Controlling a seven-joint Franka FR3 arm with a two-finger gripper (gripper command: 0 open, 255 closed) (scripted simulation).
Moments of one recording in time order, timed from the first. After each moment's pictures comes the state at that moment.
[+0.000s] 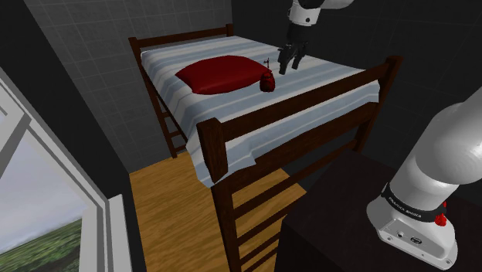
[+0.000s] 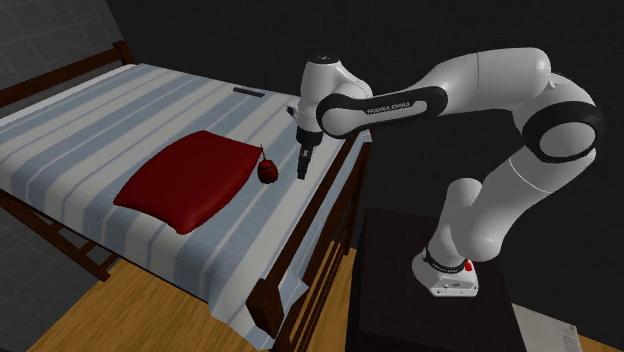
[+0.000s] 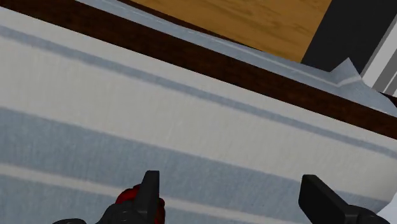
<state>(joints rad) -0.05 -0.30 -0.13 -2.21 0.07 2.05 -0.27</state>
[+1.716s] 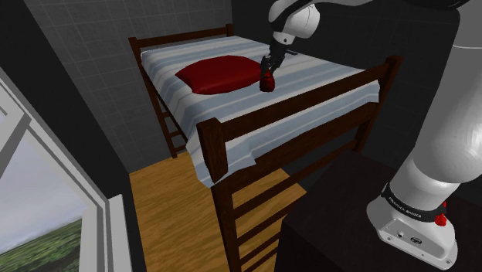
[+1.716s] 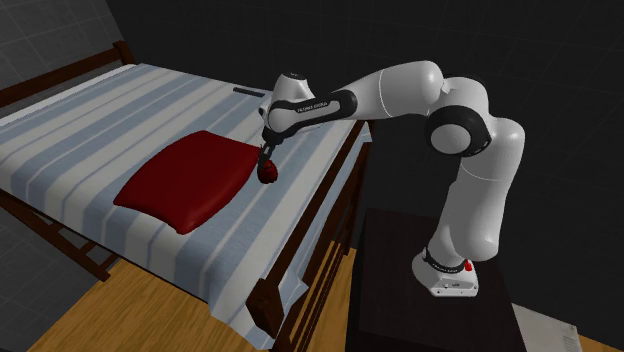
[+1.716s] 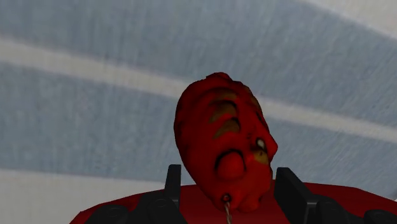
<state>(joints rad) -0.09 0.20 -0.20 -1.89 0.41 2.34 -0.55</state>
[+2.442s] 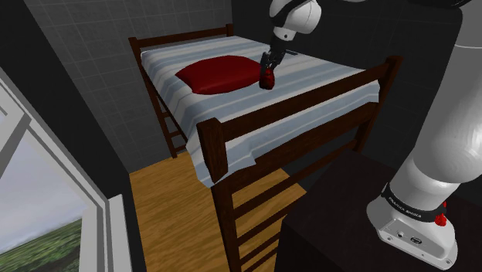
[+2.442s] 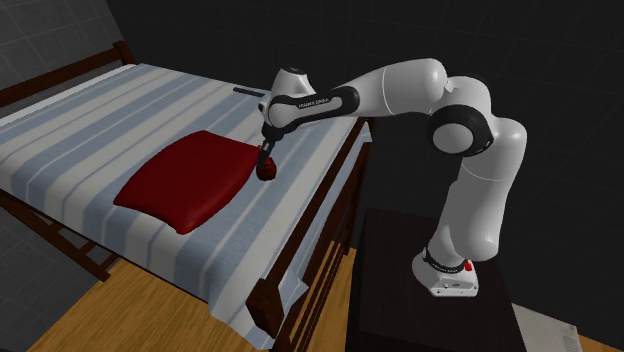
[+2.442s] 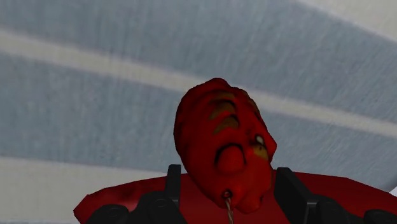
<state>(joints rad) -0.09 0.18 -0.21 -1.87 0.39 2.31 -0.54</state>
